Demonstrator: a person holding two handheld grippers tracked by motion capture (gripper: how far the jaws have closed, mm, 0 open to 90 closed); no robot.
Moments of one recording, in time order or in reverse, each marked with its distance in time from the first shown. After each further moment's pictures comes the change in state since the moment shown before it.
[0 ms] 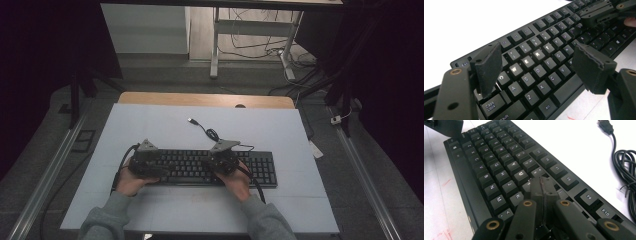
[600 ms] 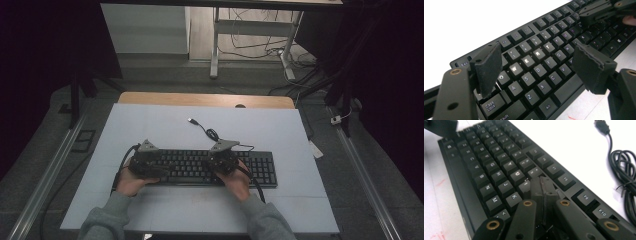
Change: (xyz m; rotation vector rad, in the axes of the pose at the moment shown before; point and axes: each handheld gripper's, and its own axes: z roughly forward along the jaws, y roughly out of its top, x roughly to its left) left arm 0.000 -0.001 0.001 0.004 0.003 0.006; right arm 0.000 0.000 -0.001 -0.007 -0.021 -0.005
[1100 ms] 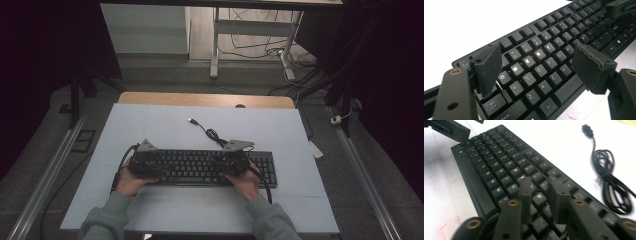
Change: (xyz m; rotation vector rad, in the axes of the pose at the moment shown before) left arm 0.001 0.000 -0.001 -0.007 0.004 -0.006; right arm -0.009 -0.009 -0.037 -0.056 0.008 0.038
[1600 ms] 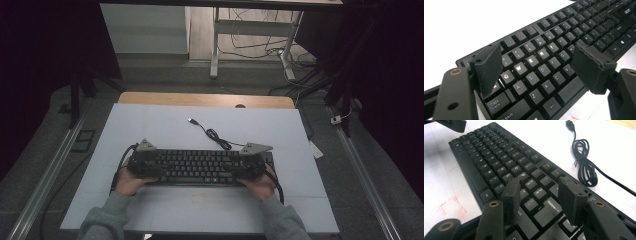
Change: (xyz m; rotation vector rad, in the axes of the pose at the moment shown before) left arm 0.003 -0.001 -0.001 -0.002 0.009 -0.009; right arm -0.017 -0.022 -0.032 -0.019 -0.024 0.024
